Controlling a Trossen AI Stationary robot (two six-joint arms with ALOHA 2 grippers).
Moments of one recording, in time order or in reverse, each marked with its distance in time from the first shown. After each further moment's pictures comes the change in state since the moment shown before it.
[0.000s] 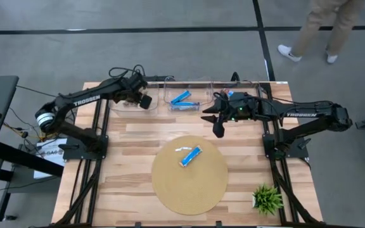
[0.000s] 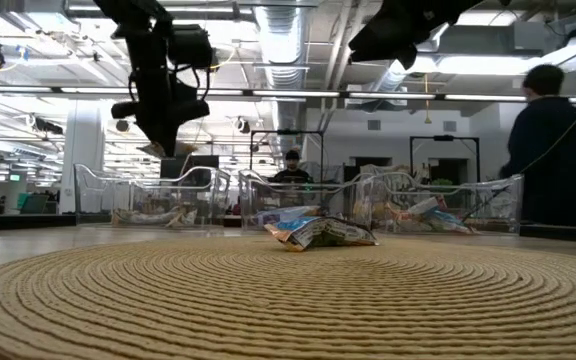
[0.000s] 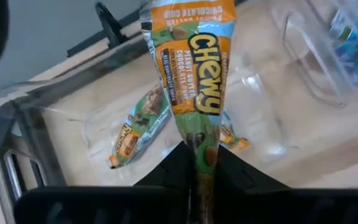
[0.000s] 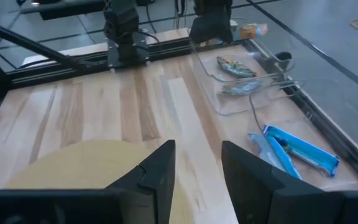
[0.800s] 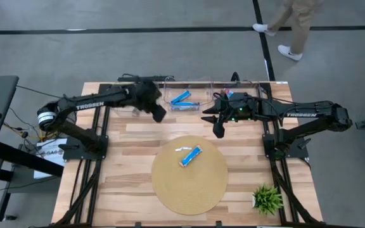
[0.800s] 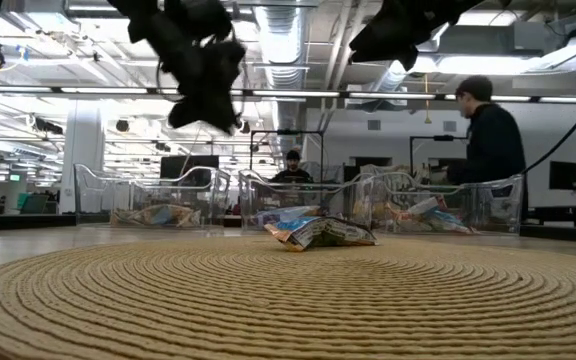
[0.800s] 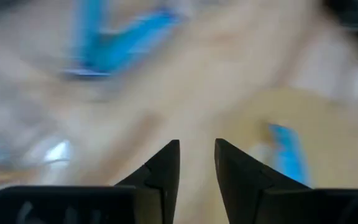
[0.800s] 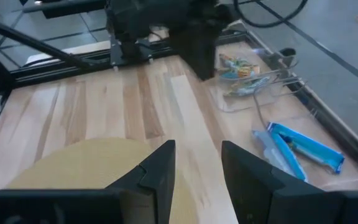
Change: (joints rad) left arm -0.189 0.019 0.000 0.308 0.490 0.026; right arm 0.001 0.000 0.000 -0.007 -0.005 0.012
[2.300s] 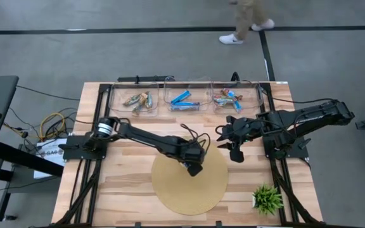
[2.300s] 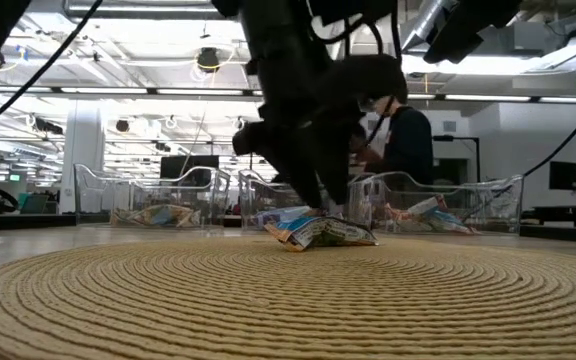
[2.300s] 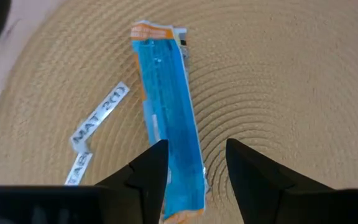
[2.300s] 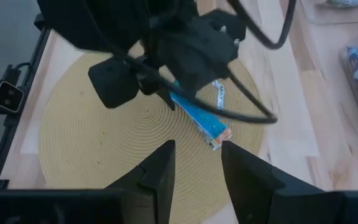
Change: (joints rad) left arm -0.625 0.747 0.619 -0.218 -0.328 -0.379; right arm 0.303 -0.066 0.001 -0.390 0.005 0.053
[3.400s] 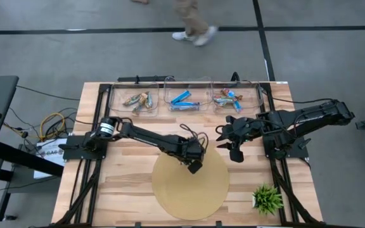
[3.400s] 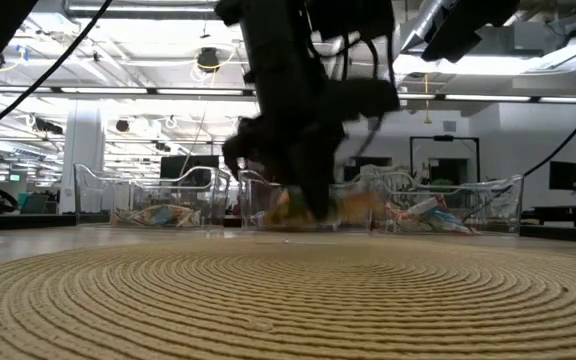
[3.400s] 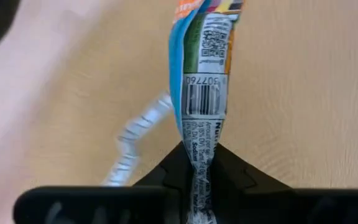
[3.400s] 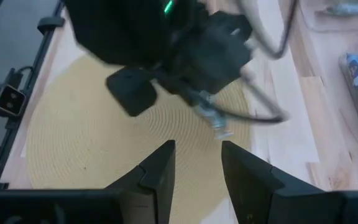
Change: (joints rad) left arm 0.022 0.023 0.010 -0.050 0.009 -0.090; right arm -0.001 -0.001 -0.001 0.011 -0.003 -0.011
